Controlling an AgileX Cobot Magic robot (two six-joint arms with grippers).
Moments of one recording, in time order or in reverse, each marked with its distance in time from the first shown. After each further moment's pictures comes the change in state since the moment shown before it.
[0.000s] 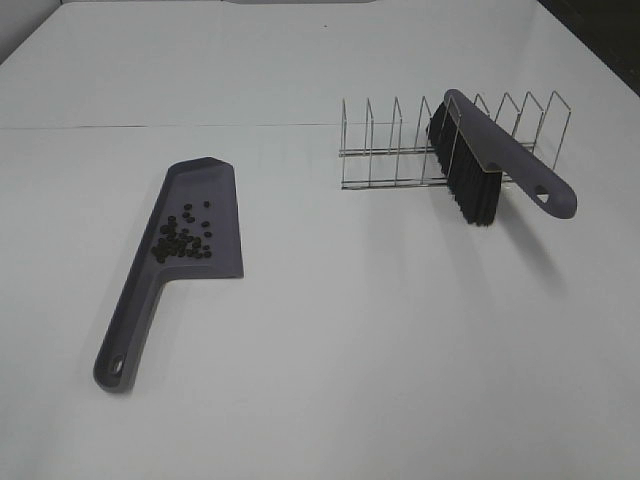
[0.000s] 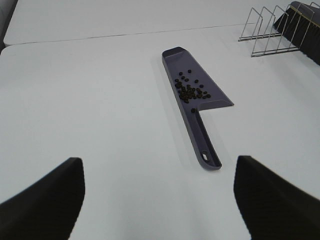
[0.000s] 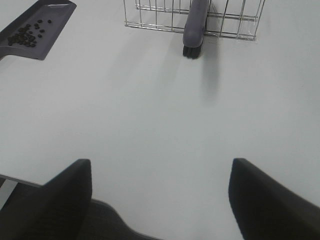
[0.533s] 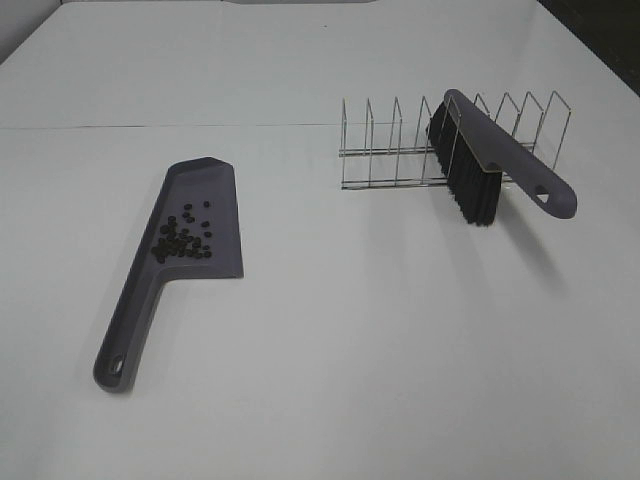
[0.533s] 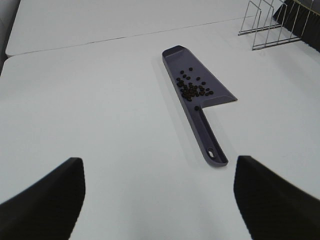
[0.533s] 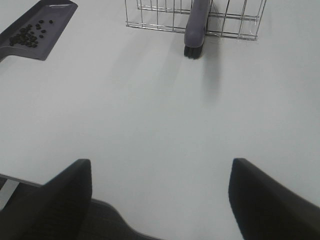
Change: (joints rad) left arm 0.000 0.000 0.000 0.000 -0.001 0.063; right arm 0.000 0.000 0.000 0.004 0.000 0.000
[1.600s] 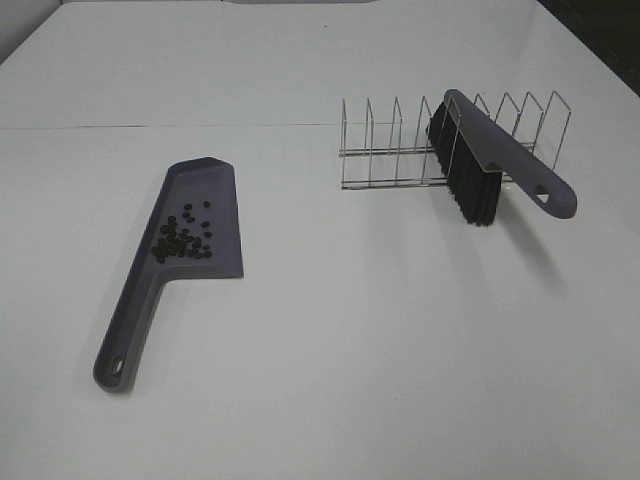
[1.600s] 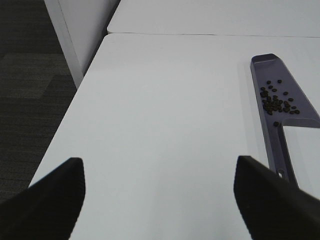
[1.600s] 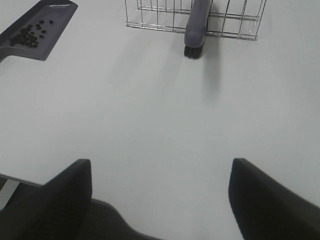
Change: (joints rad) left arm 0.373 -0.001 0.000 0.000 -0.001 0.002; right arm 0.000 0.000 0.000 0.001 0.000 0.002
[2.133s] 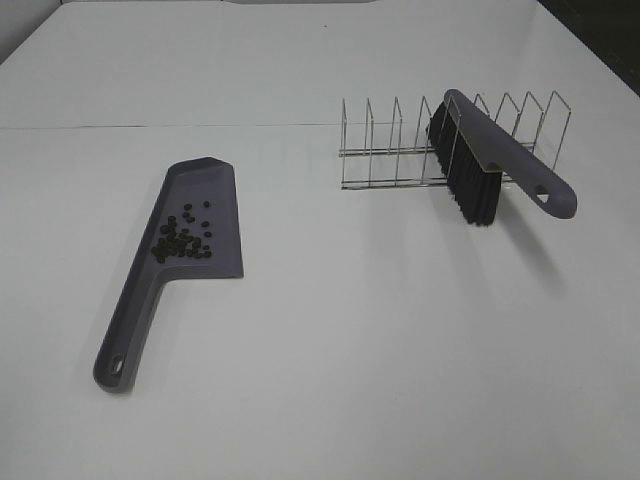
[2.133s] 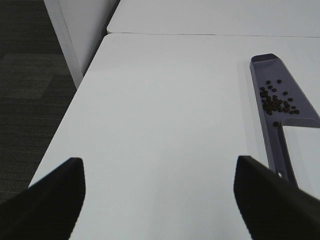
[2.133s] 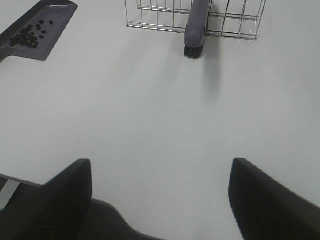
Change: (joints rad) left arm -0.001 0.000 0.000 0.000 0.000 0.000; right arm 0.000 0.000 0.000 0.000 0.000 0.004
